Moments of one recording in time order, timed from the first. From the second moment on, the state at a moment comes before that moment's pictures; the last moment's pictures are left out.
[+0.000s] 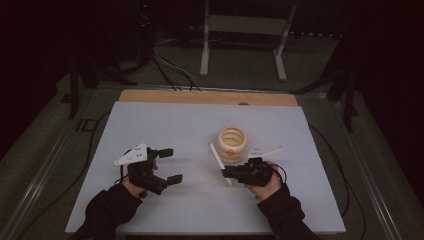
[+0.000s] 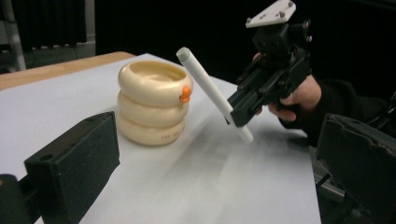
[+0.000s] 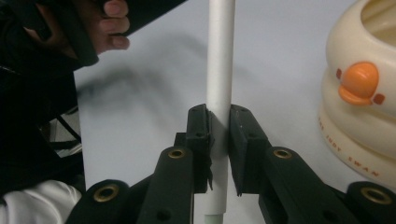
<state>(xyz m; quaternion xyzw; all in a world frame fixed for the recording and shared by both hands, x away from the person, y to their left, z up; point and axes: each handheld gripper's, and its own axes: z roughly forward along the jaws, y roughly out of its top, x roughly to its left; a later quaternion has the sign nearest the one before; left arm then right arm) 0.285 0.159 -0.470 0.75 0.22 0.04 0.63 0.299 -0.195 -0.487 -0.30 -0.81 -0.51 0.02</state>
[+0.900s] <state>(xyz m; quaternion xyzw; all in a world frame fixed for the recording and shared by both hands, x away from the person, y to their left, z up) 0.315 0.095 -0.461 0.73 0.26 -0.01 0.63 0.293 -0.192 -0.482 -0.28 -0.80 -0.54 0.02</state>
